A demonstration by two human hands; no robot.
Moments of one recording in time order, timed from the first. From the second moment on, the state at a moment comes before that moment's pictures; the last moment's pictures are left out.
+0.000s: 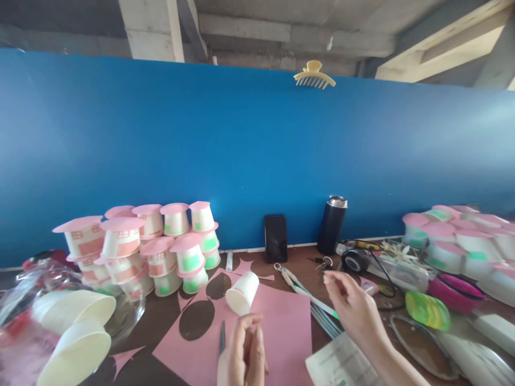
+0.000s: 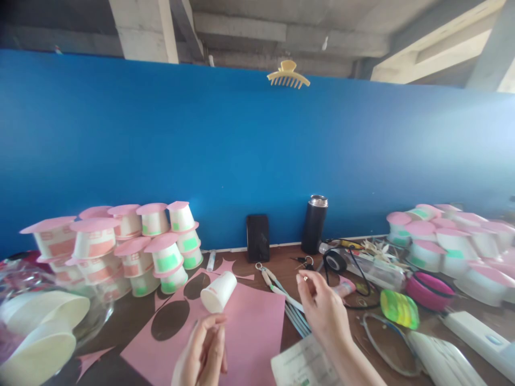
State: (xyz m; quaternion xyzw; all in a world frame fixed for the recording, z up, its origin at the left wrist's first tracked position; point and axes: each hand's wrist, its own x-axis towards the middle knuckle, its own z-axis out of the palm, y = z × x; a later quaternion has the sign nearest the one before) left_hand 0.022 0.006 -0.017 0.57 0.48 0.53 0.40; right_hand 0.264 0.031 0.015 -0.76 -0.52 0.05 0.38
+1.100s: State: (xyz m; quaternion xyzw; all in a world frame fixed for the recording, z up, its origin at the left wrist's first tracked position) left_hand 0.016 0.023 -0.042 0.83 0.38 0.42 -0.05; right_hand 0.191 0.005 0.029 -0.61 -0.52 0.42 0.42
